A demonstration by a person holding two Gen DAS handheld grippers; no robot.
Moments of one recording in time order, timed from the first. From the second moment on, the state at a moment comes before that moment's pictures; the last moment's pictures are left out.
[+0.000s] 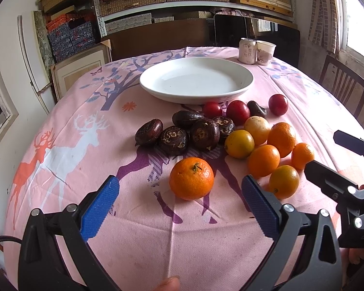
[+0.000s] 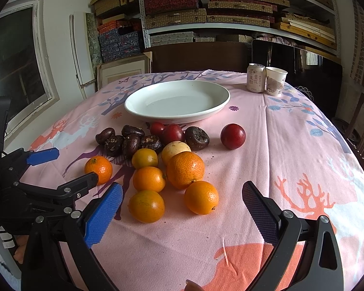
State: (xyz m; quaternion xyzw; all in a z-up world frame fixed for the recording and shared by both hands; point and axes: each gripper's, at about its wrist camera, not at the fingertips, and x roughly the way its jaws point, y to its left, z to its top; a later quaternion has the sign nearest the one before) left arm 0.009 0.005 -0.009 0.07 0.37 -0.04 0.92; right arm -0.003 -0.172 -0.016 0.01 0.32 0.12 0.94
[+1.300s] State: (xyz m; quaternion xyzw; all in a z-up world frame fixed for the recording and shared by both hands) left arm 0.047 0.022 -0.048 0.03 0.49 -0.02 0.87; right arm 0.007 -0.201 -0.050 -0.01 0.44 0.10 0.89
